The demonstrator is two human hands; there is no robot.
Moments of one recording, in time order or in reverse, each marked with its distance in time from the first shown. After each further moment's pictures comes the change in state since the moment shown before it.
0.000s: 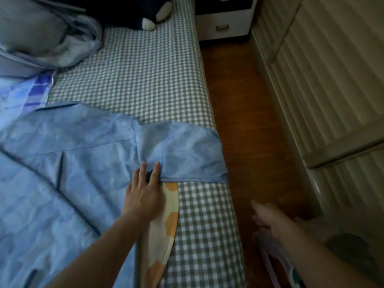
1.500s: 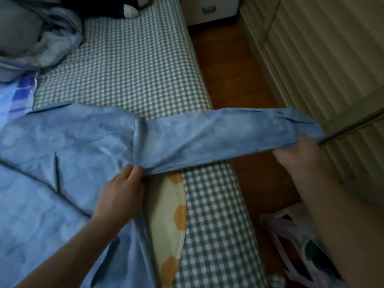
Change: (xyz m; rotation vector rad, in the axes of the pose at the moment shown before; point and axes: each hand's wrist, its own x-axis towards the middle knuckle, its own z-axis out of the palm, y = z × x) left_hand -0.012 -0.049 -0.046 0.091 0.387 0.376; right_hand -0.022 -0.087 -0.047 1.436 -0.212 -0.604
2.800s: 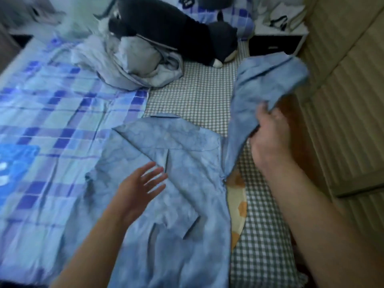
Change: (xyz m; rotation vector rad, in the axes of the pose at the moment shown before) left_hand -0.137 -0.123 -0.195 -1.924 0.083 -0.916; right_hand -0.284 0.128 0.274 -0.632 -0.538 -0.435
